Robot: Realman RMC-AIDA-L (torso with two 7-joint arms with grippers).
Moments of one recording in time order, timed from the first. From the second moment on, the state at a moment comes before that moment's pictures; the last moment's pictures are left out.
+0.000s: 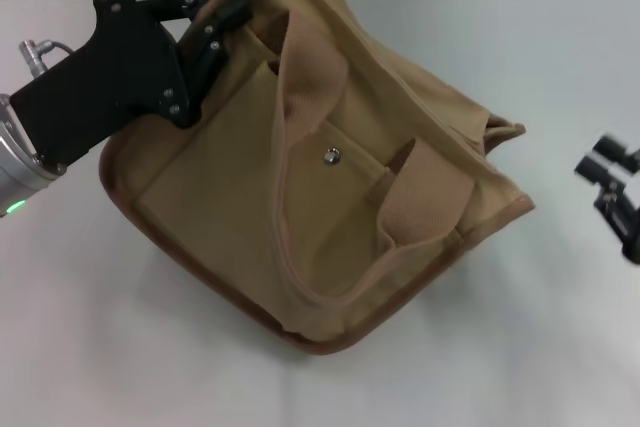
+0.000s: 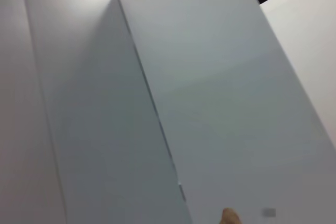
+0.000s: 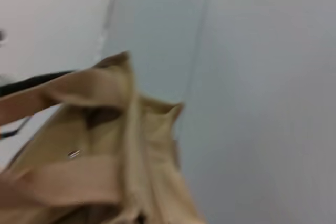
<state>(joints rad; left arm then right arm) -0.55 -2.07 0.57 0.30 1.55 1.83 -0.52 0.11 2.08 -0.86 -0.49 -1.32 -1.66 0.53</state>
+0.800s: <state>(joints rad) -0.49 -2.07 0.57 0.26 1.55 1.85 -0.50 0.35 2.07 -0.80 -0.44 -1.50 -1.48 0.73</state>
